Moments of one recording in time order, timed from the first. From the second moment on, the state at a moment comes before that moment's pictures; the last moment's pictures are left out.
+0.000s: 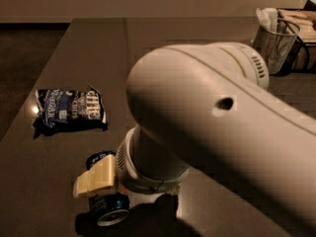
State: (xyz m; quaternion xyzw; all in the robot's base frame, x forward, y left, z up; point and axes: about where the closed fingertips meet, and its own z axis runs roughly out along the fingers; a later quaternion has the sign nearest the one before) arm 0.309 0.040 0.852 -0.98 -0.05 -0.06 0.17
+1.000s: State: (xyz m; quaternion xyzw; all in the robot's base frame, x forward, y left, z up) arm 0.293 0.057 0.845 -0.98 -0.11 -0.06 0.14
